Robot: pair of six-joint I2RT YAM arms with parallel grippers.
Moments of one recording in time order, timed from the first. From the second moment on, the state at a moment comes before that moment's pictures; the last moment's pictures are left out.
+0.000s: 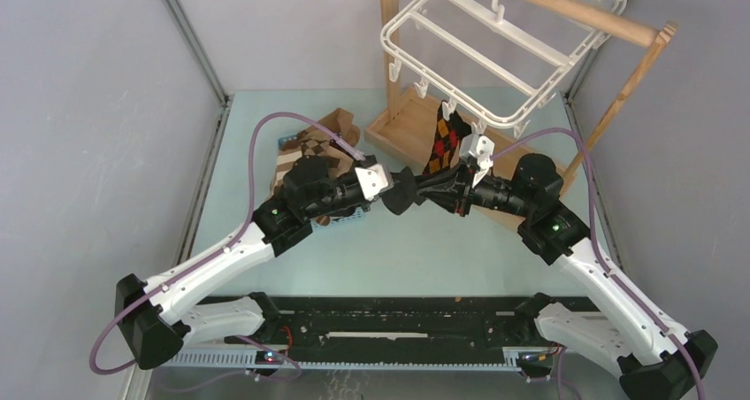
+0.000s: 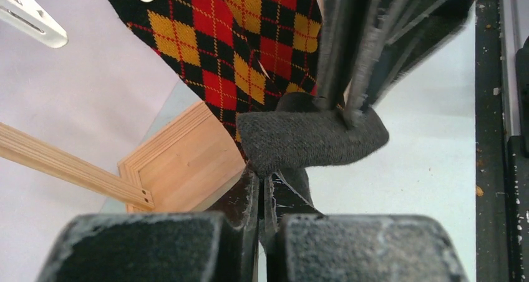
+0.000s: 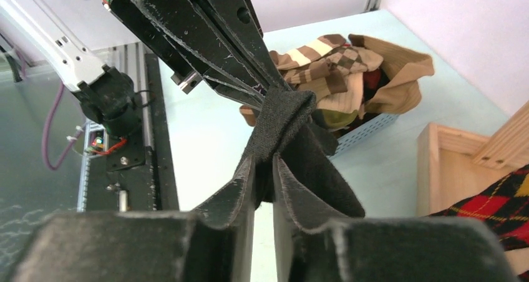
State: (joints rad) left arm -0.83 1.08 0.94 0.07 0.35 0.41; right arm 0.56 0.88 0.89 -0.04 -0.68 -0.03
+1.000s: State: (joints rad) left arm -0.83 1.10 0.94 0.04 0.27 0.28; right arm 0.62 0.95 0.90 -0.02 -0.57 0.08
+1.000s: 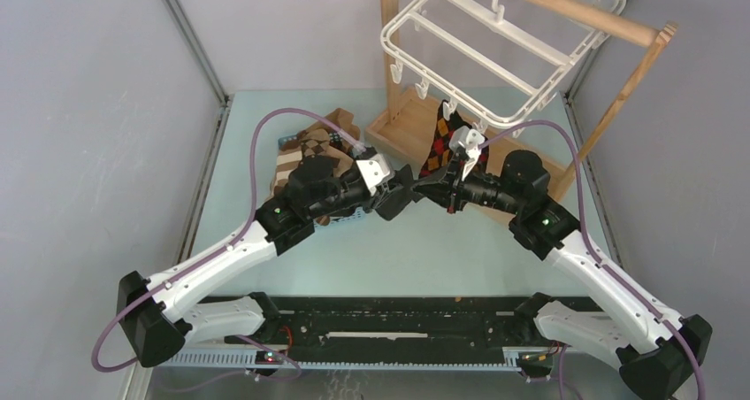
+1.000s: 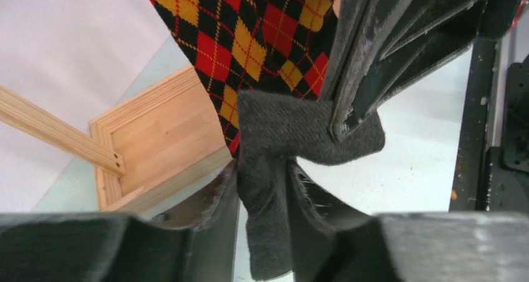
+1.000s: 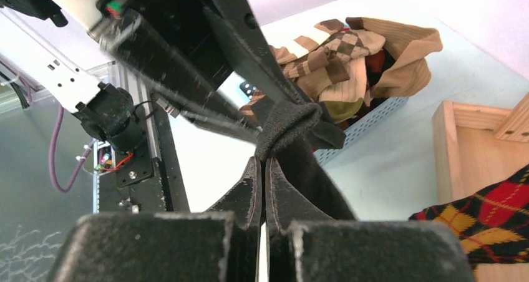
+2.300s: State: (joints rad) left arm -0.71 1.16 0.93 0.27 0.87 -0.10; right arm 0.57 0.95 1.15 -0.61 -0.79 -0.97
